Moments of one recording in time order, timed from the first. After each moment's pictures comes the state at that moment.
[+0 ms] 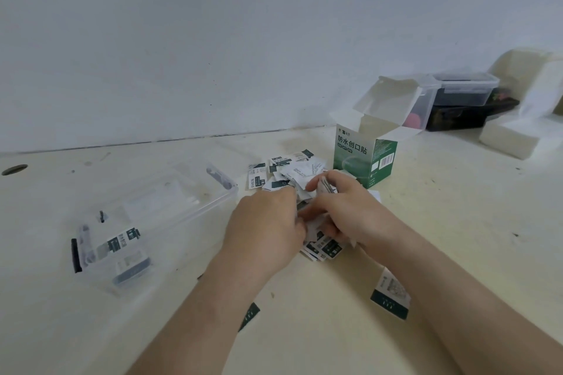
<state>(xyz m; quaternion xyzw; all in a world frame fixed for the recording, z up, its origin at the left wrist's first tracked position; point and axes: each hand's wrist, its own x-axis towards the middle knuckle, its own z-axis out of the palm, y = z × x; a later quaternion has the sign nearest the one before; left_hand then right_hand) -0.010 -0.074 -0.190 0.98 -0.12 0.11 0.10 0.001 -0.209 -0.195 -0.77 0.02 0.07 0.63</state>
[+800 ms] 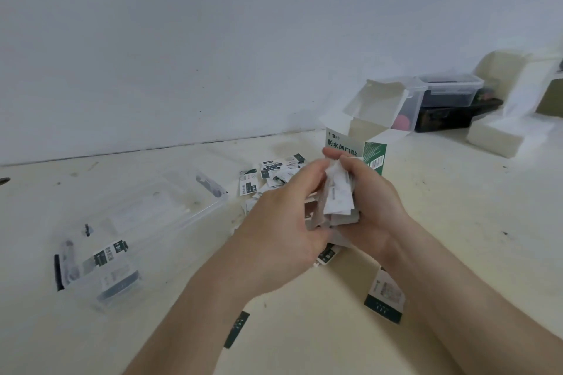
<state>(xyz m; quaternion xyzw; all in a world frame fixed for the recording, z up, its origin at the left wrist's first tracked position) -0.033 -0.081 -0.166 0.86 -0.26 -0.02 0.45 -0.002 -0.218 -0.179 -0.41 0.09 0.05 0.91</state>
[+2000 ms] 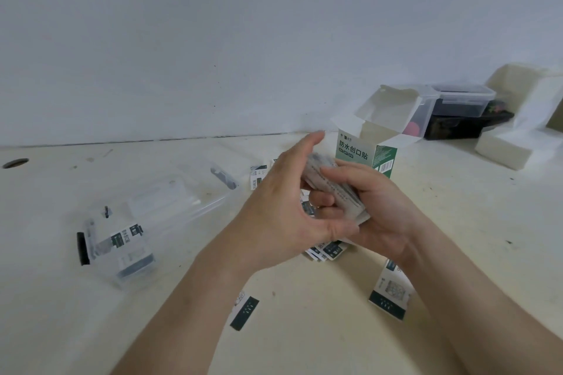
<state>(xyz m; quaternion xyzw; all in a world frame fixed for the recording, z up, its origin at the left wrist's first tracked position) -0.022 -0.069 -0.170 0.86 -0.27 0.09 0.43 -0.011 -0.221 -0.174 -0.47 -0.13 0.19 0.85</state>
